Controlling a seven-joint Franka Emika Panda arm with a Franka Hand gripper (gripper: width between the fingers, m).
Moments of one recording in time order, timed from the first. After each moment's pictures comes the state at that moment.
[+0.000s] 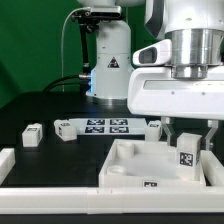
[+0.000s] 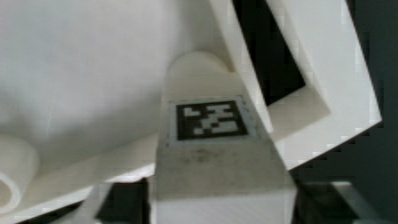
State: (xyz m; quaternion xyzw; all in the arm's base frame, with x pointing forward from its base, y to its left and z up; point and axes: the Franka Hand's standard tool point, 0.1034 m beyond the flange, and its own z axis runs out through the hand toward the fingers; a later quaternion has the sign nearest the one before) arm 0.618 0.101 0.076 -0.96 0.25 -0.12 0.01
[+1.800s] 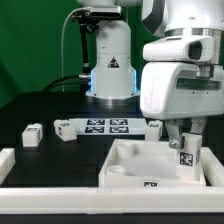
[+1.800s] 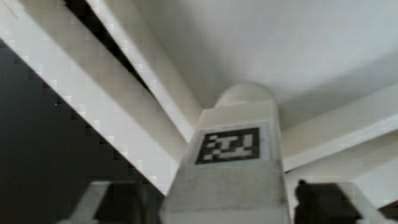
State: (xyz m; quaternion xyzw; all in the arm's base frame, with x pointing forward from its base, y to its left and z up) arm 0.614 0.095 0.078 -0.90 -0.41 -0.09 -0.08
